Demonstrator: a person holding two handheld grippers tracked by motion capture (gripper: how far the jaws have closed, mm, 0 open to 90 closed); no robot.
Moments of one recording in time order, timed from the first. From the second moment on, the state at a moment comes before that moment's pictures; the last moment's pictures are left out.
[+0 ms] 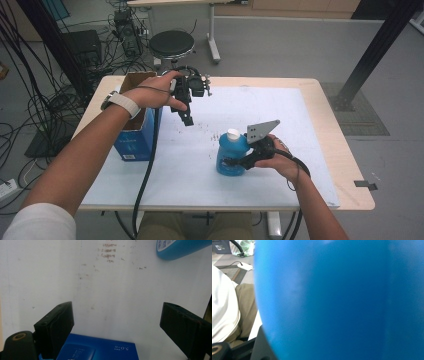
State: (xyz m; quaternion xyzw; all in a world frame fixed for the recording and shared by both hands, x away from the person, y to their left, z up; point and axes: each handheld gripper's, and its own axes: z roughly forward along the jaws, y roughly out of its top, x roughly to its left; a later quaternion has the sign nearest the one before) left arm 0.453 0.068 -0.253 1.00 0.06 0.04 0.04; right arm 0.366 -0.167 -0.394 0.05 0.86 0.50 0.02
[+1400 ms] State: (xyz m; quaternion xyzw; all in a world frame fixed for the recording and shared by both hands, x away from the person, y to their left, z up) left arm 0.452 0.068 -0.254 1.00 0.06 0.04 0.04; right arm 0.368 -0.169 -0.397 0.05 0.86 0.51 0.02
